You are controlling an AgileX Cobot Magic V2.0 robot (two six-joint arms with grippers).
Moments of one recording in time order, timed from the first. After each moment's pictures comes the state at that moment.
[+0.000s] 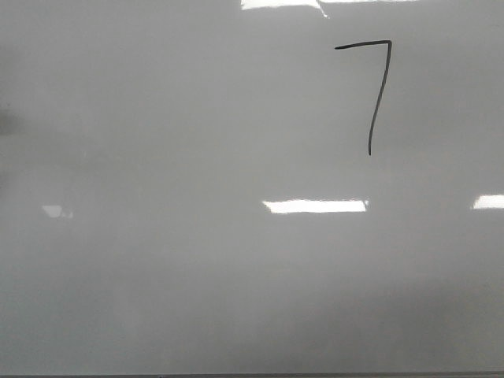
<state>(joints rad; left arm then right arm) -0.02 1.41 -0.77 0.17 0.10 -0.21 0.19 0.81 -0.89 0.47 0.98 -0.67</state>
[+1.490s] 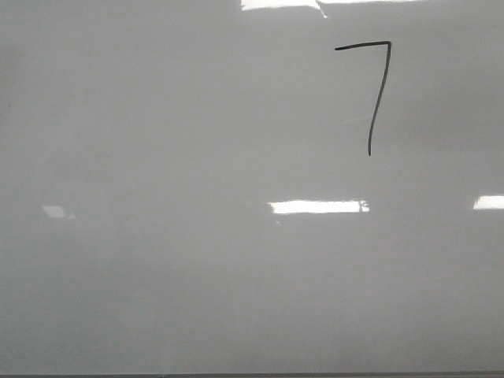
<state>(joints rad) -0.02 0.53 -0.89 0.06 1.03 -0.05 0.18 0.63 -0.93 0.17 1.05 -0.11</state>
